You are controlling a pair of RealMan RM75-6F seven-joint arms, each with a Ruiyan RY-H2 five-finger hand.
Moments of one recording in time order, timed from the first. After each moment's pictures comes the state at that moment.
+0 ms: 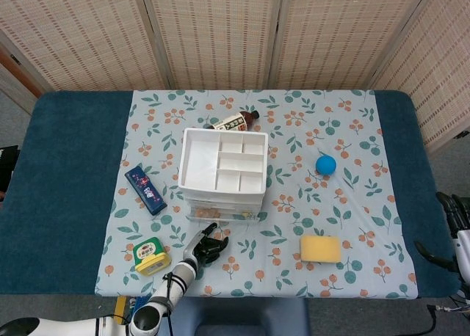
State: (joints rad) left arm -0.57 -1.92 -0.40 -1.70 0.43 0.87 -0.31; right arm 0.00 -1.12 0.06 -1.43 -1.54 1.58 0.38
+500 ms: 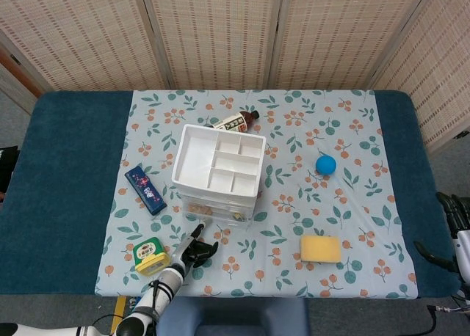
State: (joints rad) left arm -0.52 -1.80 -0.35 -1.88 0.46 0.96 -0.23; right arm 0.00 -1.13 0.06 -1.42 -1.55 1.58 0.38
